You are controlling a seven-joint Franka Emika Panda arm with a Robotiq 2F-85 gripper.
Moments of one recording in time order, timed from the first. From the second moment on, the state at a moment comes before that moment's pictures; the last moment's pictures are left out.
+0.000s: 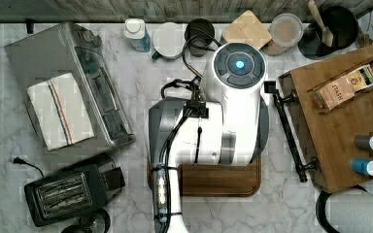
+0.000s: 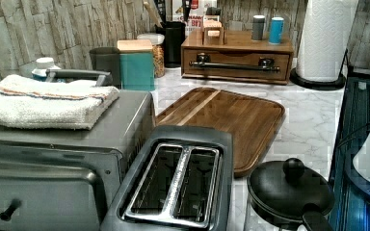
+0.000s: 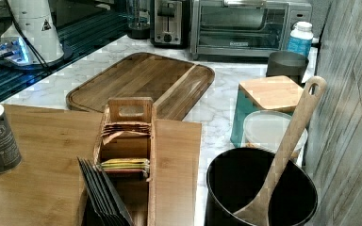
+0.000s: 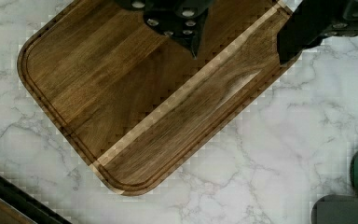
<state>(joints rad) -0.02 0.06 -0.02 -1.86 0.03 0.26 -0.08</state>
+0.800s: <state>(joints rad) -0.02 0.03 -0.02 -1.99 0.03 0.38 -0.35</state>
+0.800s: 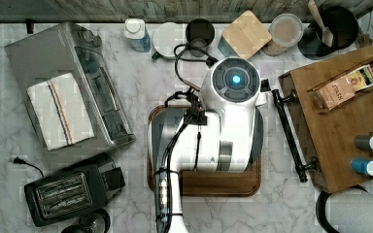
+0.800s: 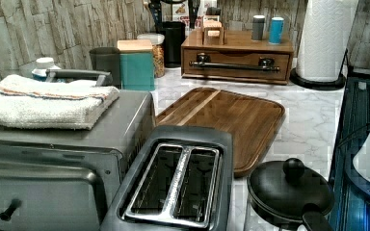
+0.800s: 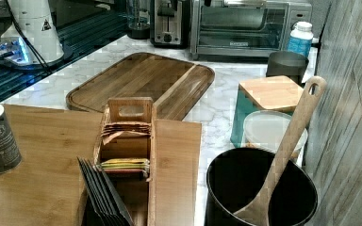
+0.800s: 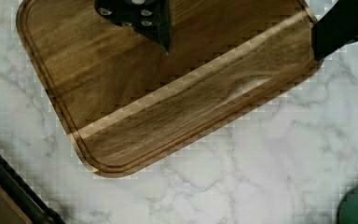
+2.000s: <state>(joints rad) -0.15 -0.07 -0.15 -2.44 -0.01 0.96 -1.35</state>
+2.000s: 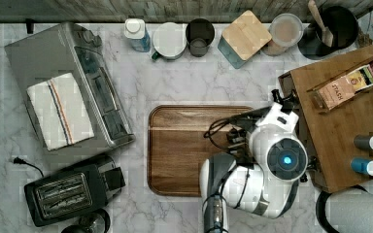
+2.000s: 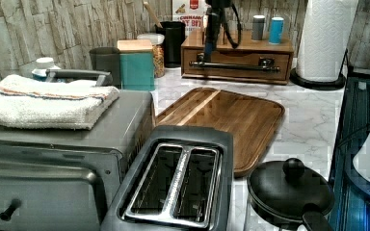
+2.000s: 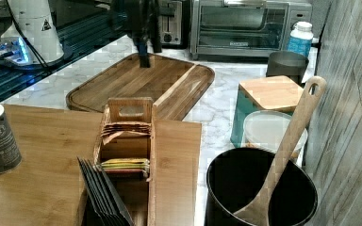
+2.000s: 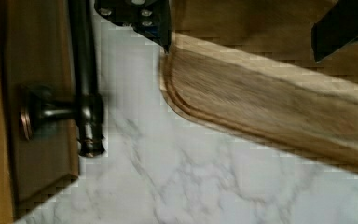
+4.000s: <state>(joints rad) -0.24 0.28 -0.26 -2.36 0.60 1.16 -2.12</state>
